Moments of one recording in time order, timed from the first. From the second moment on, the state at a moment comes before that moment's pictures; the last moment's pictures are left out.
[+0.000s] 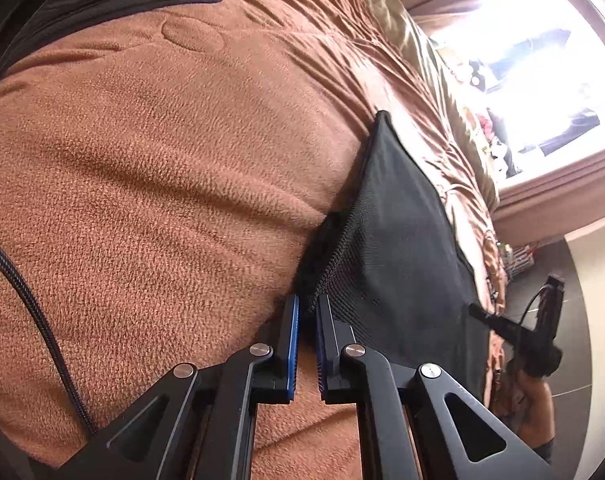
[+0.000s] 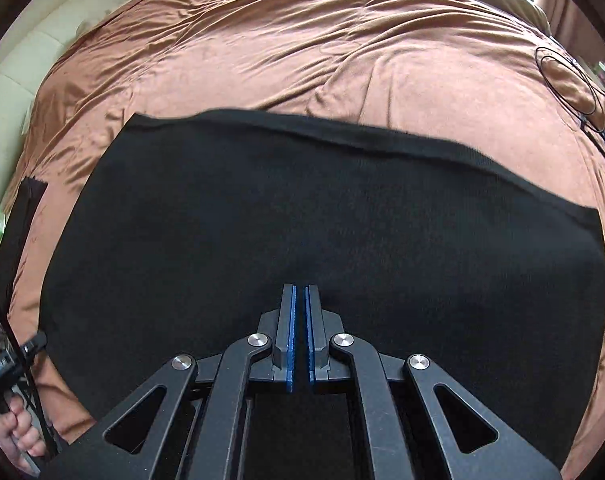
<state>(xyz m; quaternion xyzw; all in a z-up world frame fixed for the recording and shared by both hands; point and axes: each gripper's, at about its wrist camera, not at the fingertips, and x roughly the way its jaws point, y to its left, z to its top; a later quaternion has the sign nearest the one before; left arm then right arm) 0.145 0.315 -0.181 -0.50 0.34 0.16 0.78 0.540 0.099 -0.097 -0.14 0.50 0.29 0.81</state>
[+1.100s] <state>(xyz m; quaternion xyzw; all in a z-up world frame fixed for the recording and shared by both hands) 0.234 0.270 -0.015 -0.46 0.26 -0.04 0.85 0.412 -0.023 -0.124 0.03 0.49 0.33 0.81</state>
